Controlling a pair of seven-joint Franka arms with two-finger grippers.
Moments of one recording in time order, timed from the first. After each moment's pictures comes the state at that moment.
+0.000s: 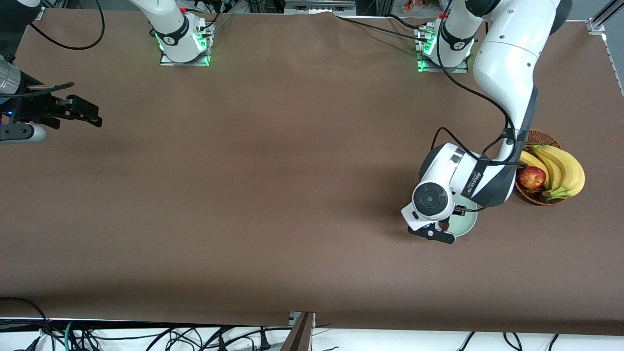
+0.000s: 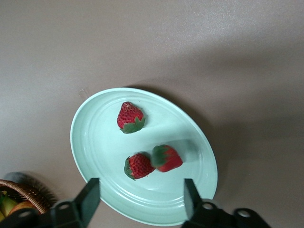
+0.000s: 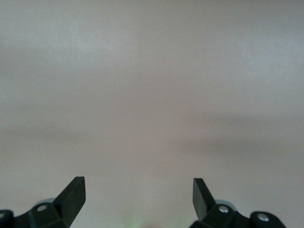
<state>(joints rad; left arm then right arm) -0.15 0.81 -0.23 -1.32 0.51 1.76 -0.26 0.09 0.10 -0.06 -1.50 0.02 1.51 -0.02</state>
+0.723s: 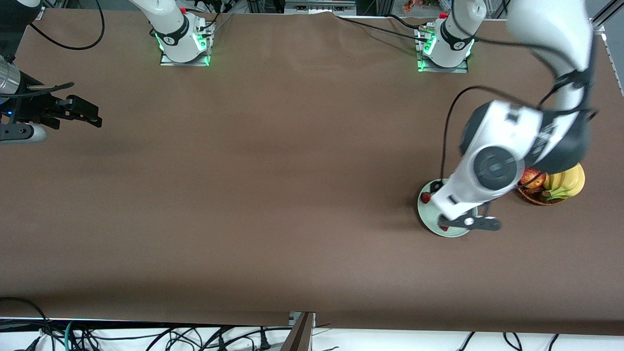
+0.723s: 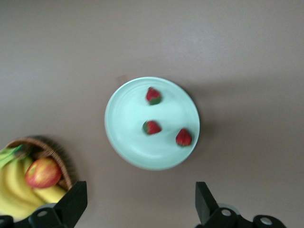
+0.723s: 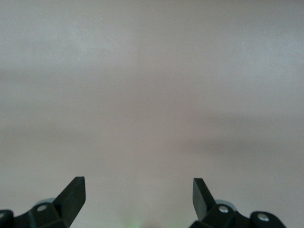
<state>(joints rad) -0.08 0.52 -0.23 -1.28 0.28 1.58 -0.23 0.09 0.10 -0.06 -1.50 0.02 1.51 -0.02</state>
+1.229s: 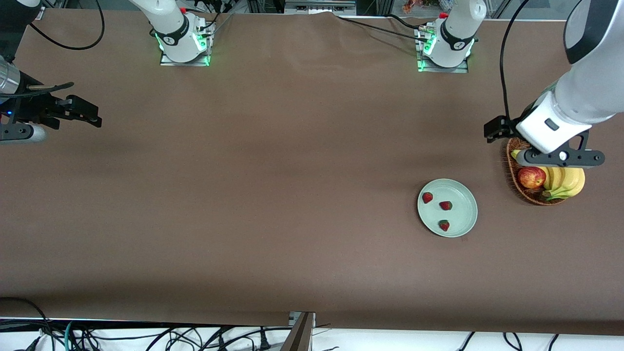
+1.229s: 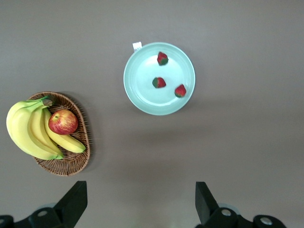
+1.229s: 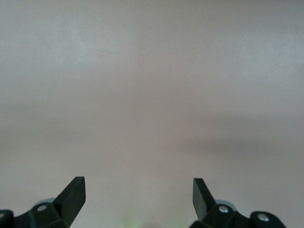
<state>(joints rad) 0.05 0.20 -0.23 -1.42 0.10 1.45 -0.09 0.09 0.10 -0.06 -1.50 0.02 1.51 -0.02</state>
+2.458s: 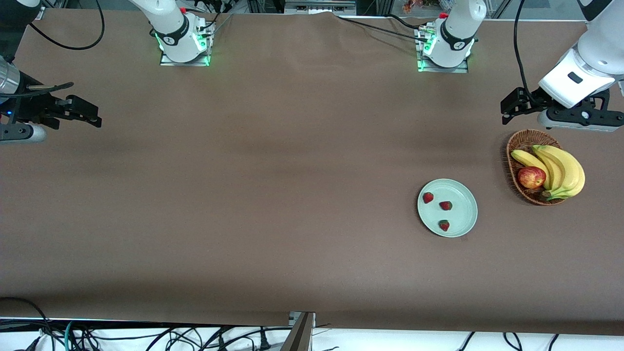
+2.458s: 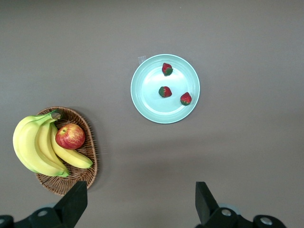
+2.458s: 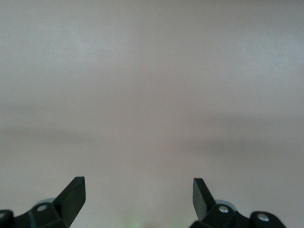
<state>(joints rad) 0.01 -0.08 -0.11 -1.78 0.04 1.71 0.00 0.09 0.10 -0.06 -1.50 0.02 1.51 -0.02</state>
